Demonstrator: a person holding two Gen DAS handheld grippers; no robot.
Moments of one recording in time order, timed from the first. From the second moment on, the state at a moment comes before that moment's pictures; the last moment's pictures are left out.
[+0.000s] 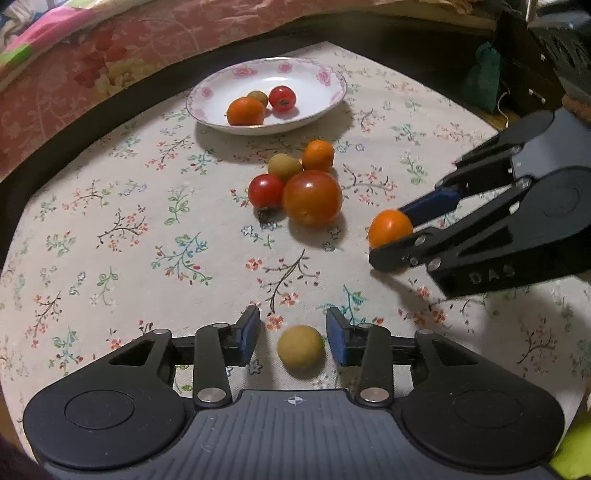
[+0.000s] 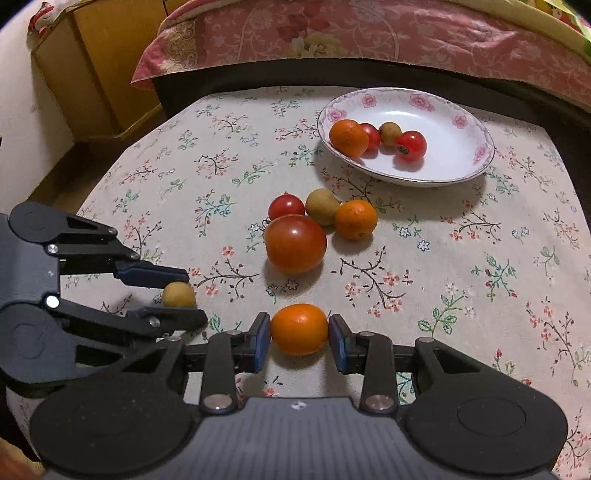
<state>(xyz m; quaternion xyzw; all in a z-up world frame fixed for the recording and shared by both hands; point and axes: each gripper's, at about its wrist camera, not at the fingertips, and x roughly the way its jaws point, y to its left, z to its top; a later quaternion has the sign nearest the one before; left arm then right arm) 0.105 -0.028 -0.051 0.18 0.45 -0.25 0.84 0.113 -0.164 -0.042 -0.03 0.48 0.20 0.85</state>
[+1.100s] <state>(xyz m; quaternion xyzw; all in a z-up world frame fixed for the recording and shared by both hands) 0.076 -0.022 -0.054 0.16 0.46 -0.24 0.84 0.110 -0.169 -0.047 -0.03 0.47 0.19 0.86</state>
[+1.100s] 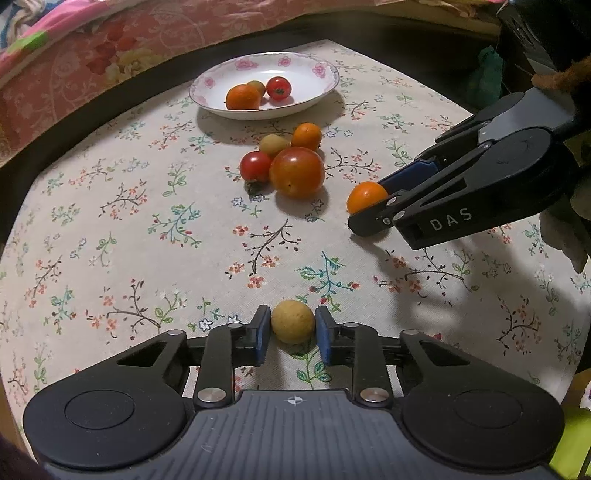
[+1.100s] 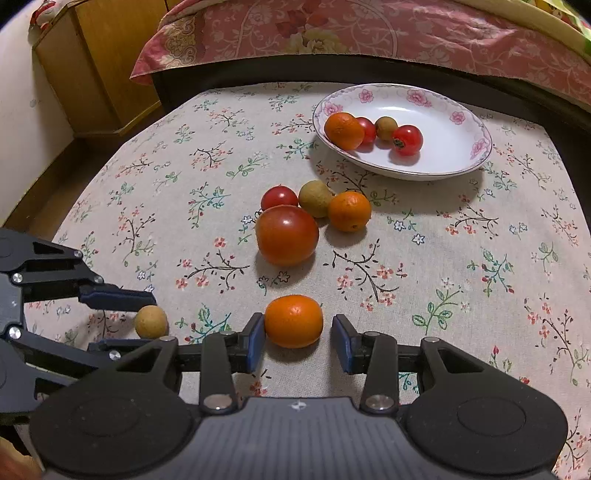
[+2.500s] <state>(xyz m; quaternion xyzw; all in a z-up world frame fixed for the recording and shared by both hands) 0.112 -0.035 -0.023 0.15 0.41 -0.23 0.87 0.114 -0.170 -0.030 -0.03 0.46 0.19 0.87</state>
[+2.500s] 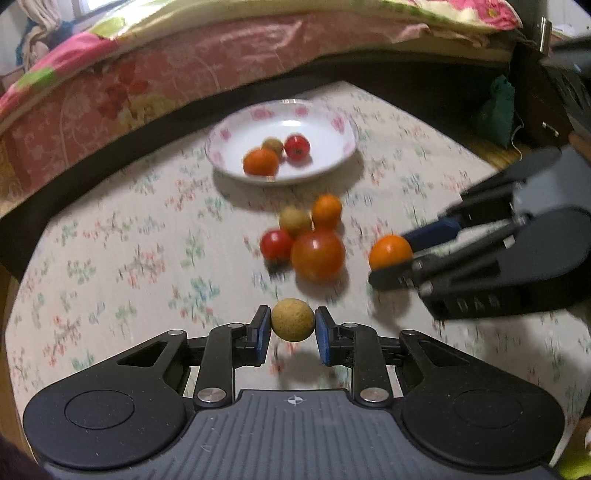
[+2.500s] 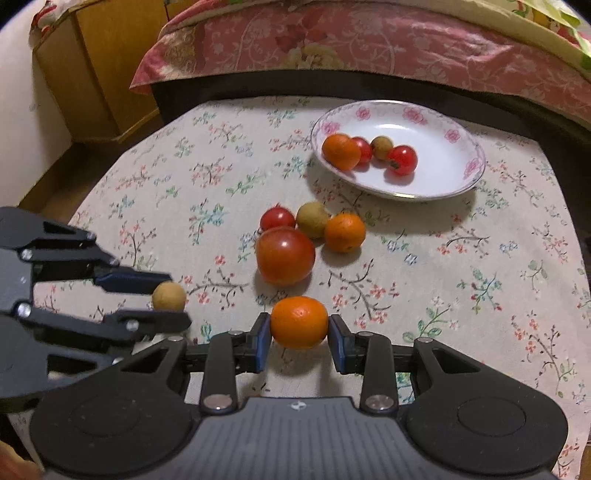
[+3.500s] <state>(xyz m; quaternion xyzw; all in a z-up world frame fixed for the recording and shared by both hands) 0.221 -0.079 -0.008 0.12 0.36 -0.23 0.90 0.199 -0.209 -0.004 0.00 0.41 0.12 0.90</state>
